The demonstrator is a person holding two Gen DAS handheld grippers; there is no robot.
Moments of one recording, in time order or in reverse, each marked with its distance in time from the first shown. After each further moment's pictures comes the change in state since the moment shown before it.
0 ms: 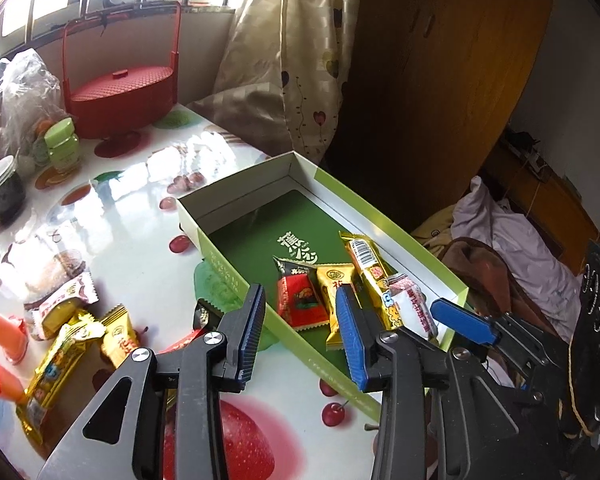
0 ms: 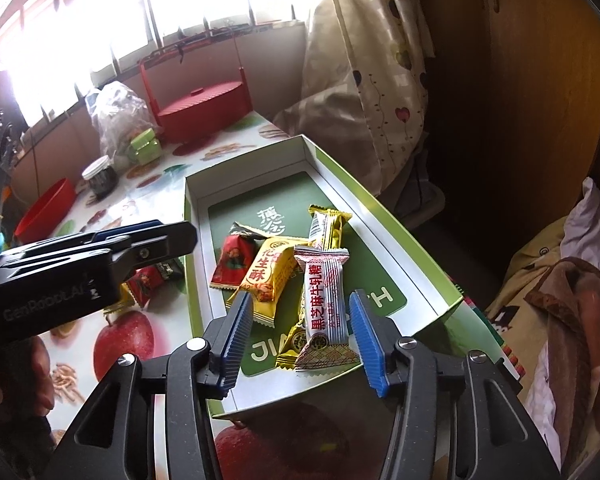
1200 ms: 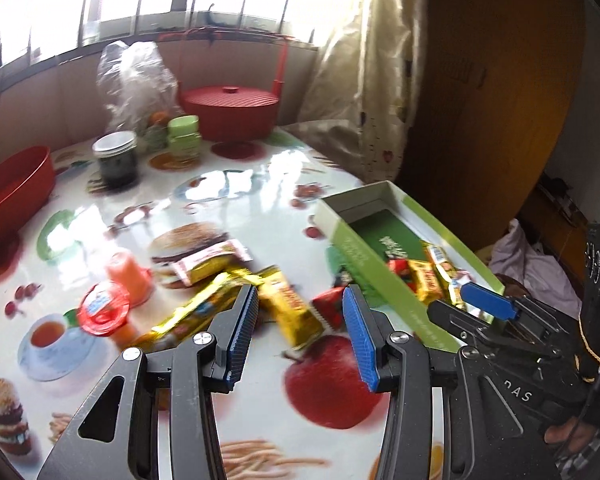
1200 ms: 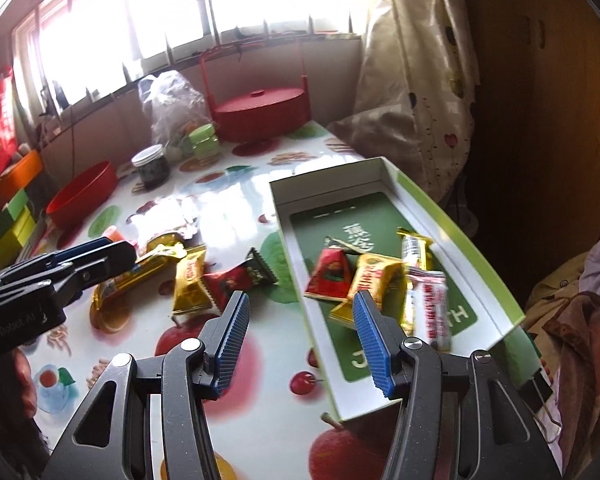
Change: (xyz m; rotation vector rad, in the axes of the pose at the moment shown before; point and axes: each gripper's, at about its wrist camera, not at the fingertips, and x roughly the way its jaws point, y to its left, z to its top) left arm -0.086 0.081 -0.047 -0.135 -0.132 0.163; right arm -0.010 0.068 0.005 -0.117 -0.019 0.087
